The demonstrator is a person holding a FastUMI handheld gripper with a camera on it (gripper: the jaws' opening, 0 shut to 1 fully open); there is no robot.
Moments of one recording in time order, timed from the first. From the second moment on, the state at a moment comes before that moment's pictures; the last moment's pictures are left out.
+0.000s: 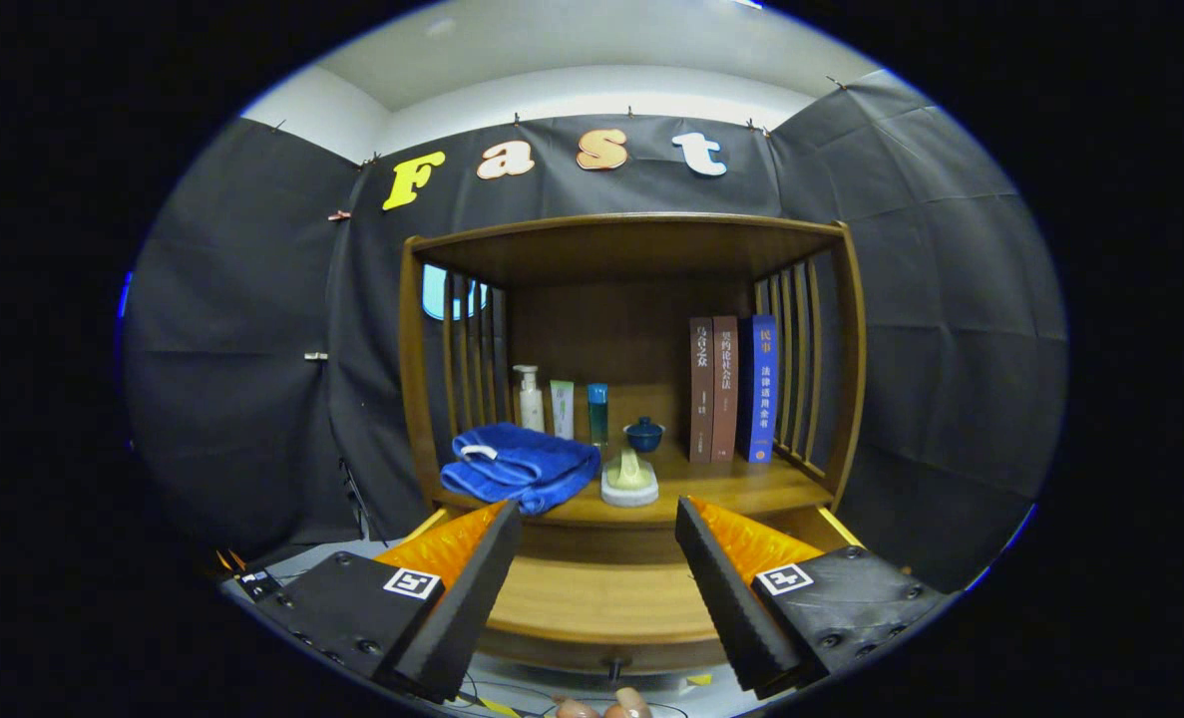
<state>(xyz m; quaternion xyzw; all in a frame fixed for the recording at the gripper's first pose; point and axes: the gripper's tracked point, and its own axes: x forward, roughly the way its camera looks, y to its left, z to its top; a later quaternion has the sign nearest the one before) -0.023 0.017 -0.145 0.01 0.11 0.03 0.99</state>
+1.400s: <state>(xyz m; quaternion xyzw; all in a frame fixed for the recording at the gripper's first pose) -0.042 -0.003 -0.319 0.04 0.16 -0.03 0.99</state>
